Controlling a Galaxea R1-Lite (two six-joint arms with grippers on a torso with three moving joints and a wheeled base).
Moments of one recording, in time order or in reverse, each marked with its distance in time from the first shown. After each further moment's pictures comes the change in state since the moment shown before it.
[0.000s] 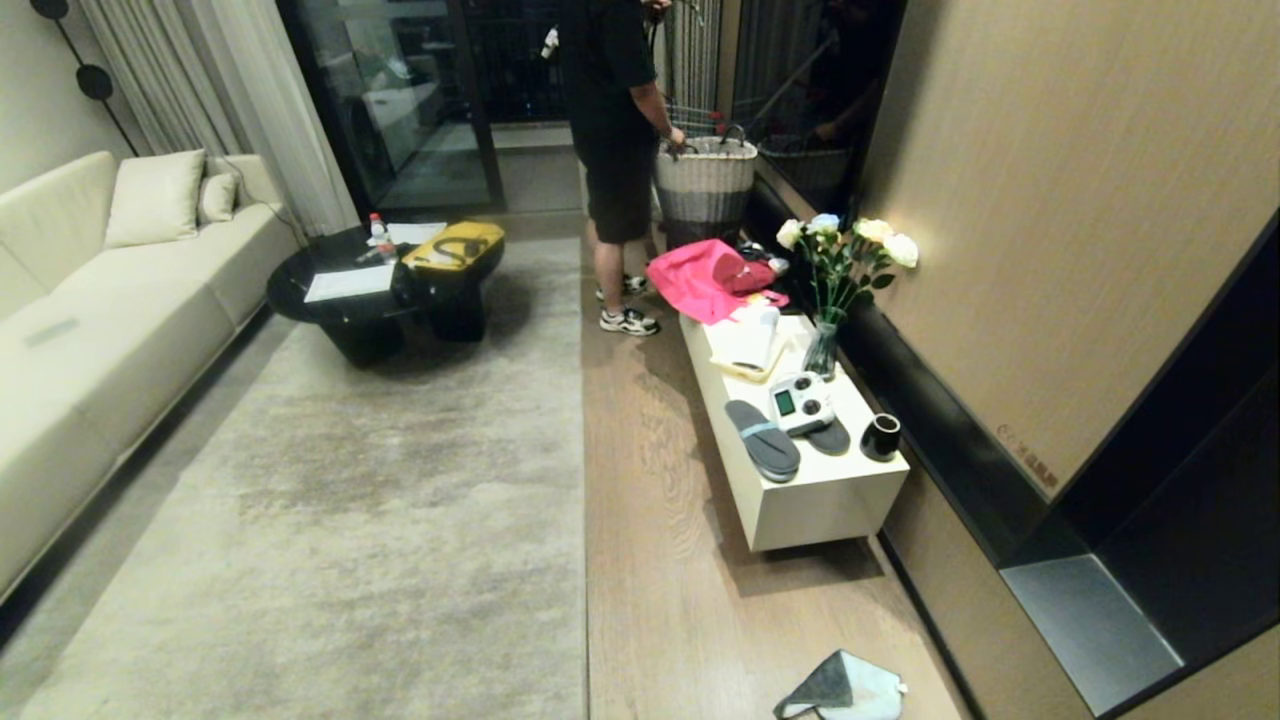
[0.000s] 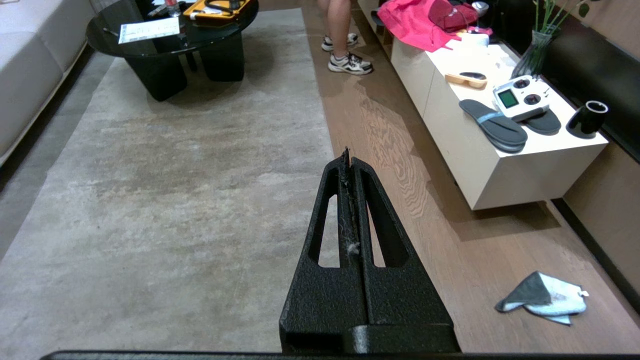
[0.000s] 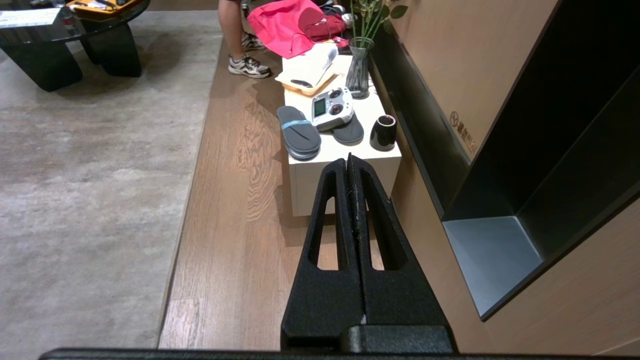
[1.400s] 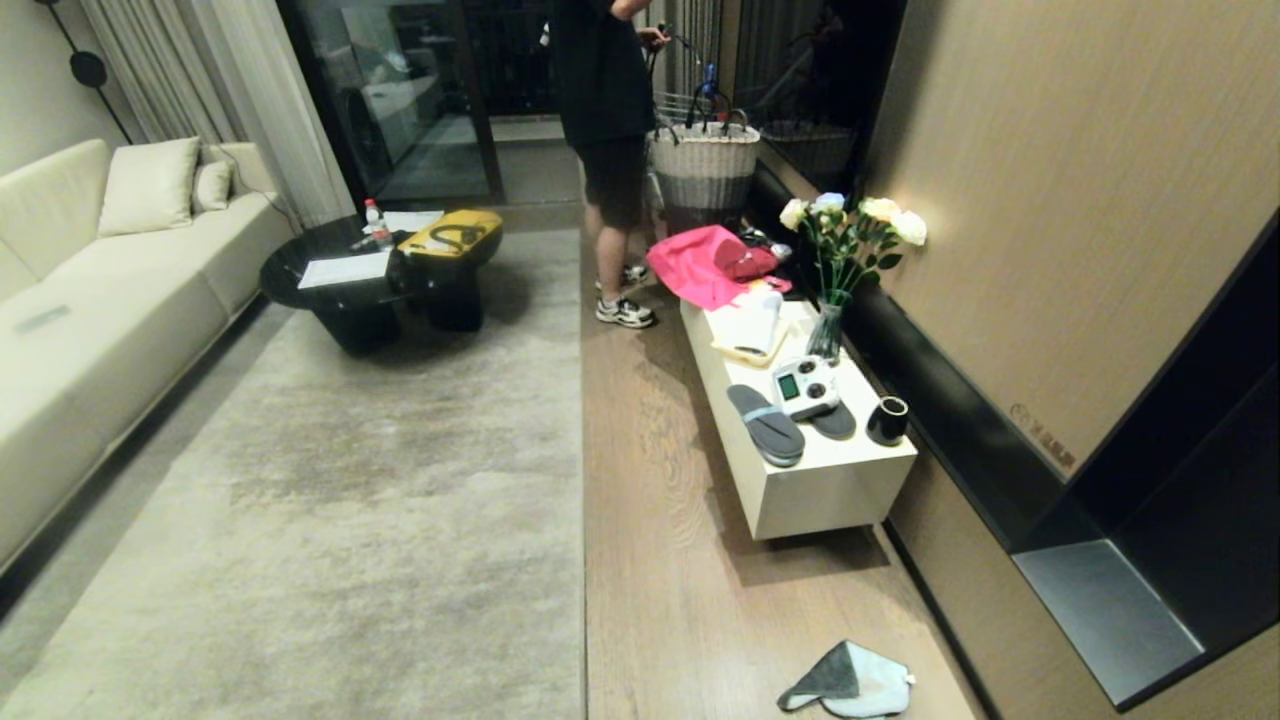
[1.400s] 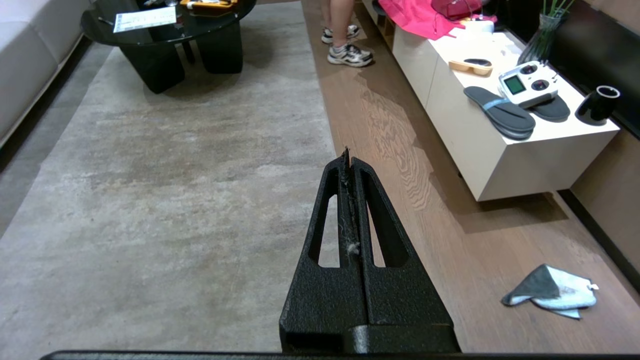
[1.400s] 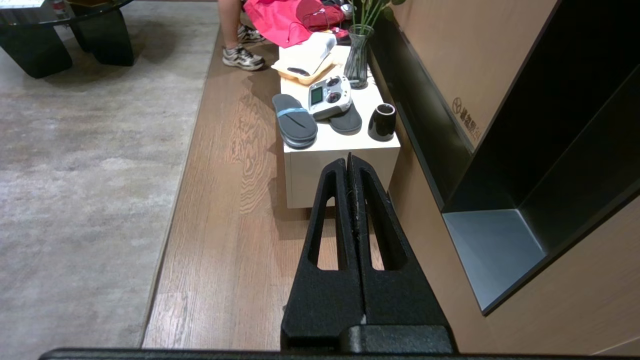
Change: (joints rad) left arm 0.000 0.000 0.000 0.000 0.001 0.000; right arm 0.000 0.000 0.000 -0.004 -0.002 -0.024
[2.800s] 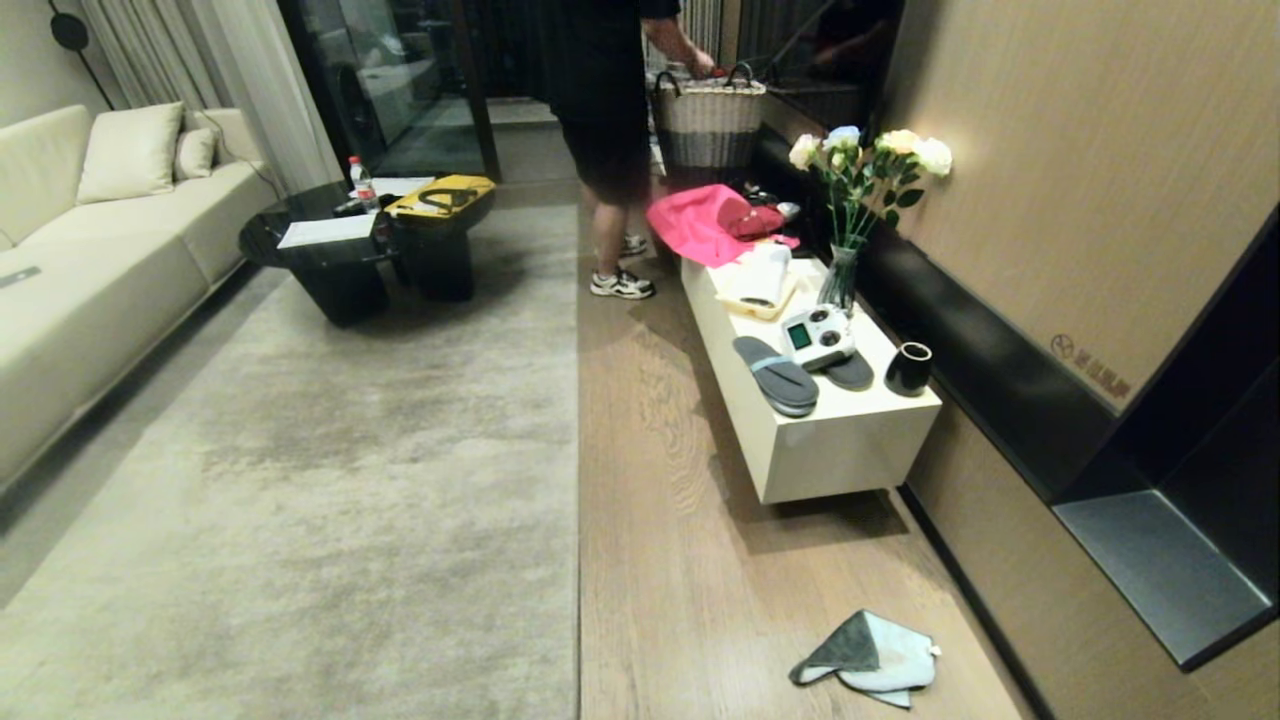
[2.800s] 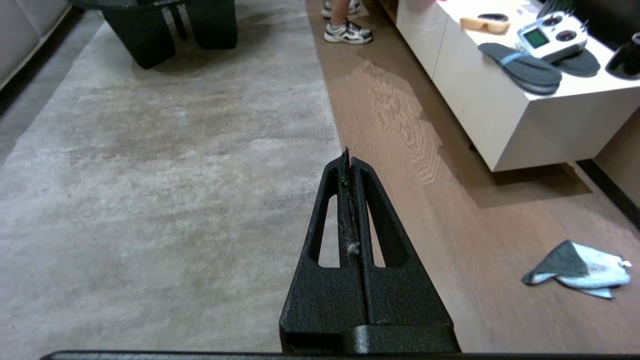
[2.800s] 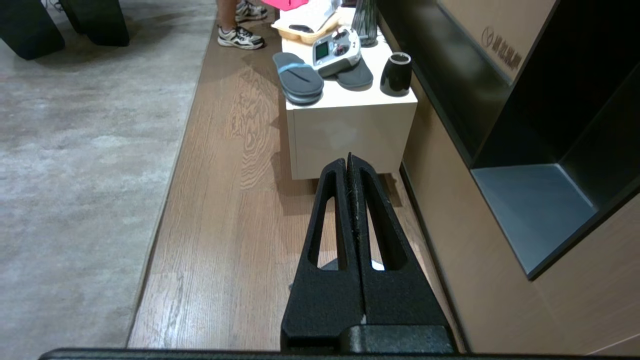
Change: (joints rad) left arm 0.000 0.000 0.000 0.001 0.000 0.000; right arm 0.000 0.000 0.000 0.001 0.000 0.028
